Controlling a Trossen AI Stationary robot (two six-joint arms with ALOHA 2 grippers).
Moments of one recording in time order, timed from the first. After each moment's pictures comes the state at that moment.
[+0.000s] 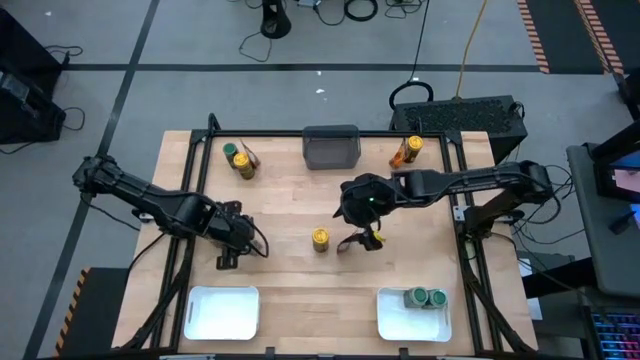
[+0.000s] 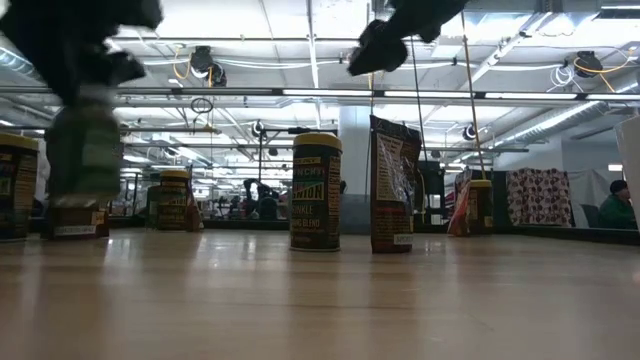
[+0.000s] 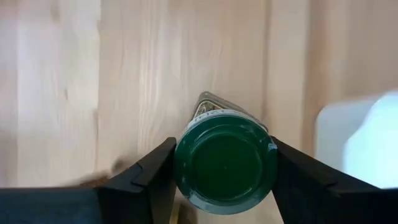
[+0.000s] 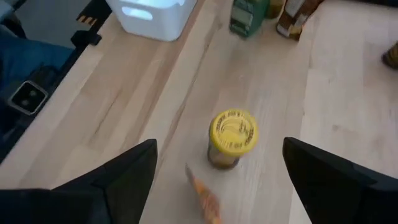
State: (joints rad) left arm -0.34 1.14 0.93 -0.98 -0.08 -0.37; right arm 0.02 1.48 1.22 -0.50 -0.24 -0.16
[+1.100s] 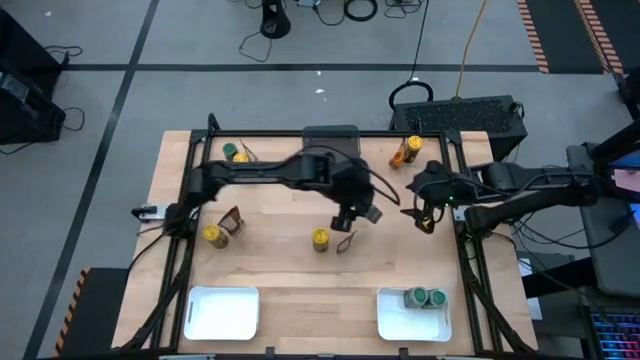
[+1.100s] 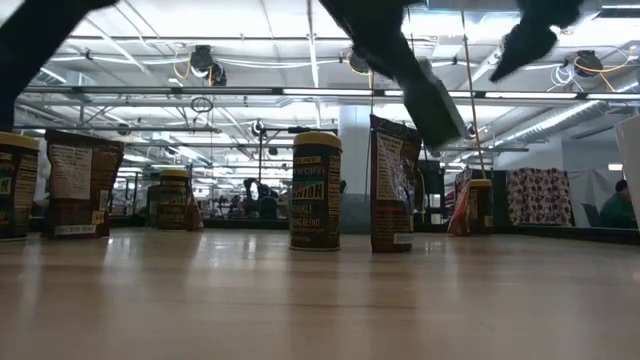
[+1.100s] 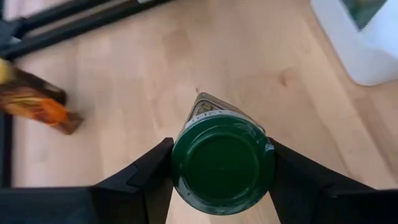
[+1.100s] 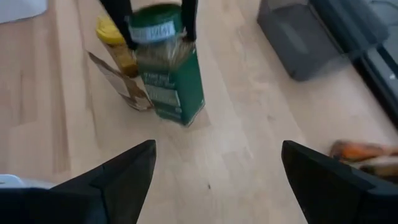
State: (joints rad) left arm 0.06 2.15 2.11 -0.83 0.10 0.38; right arm 0.09 0.88 0.97 -0.96 0.24 0.35
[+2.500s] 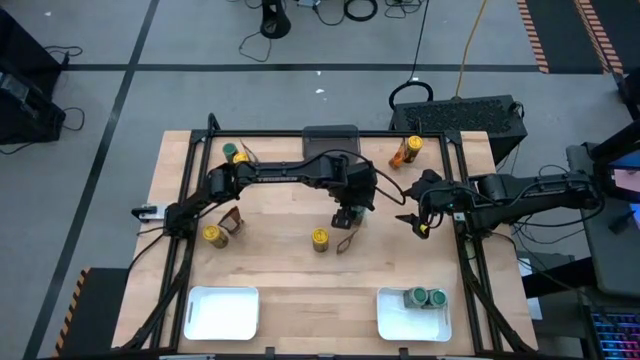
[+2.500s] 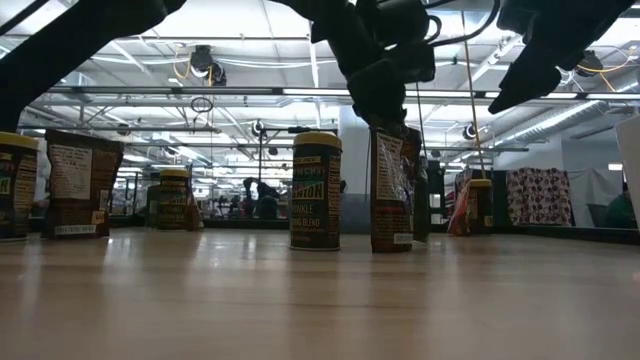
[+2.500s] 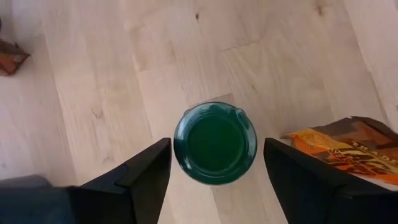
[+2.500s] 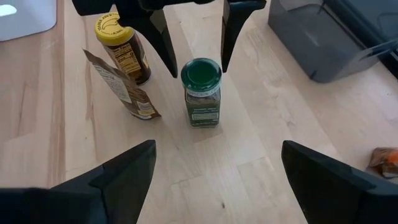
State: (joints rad) left arm 0.12 2.31 2.19 -0.98 0.12 0.40; right arm 0.09 0.78 0.73 -0.71 0.23 0.35
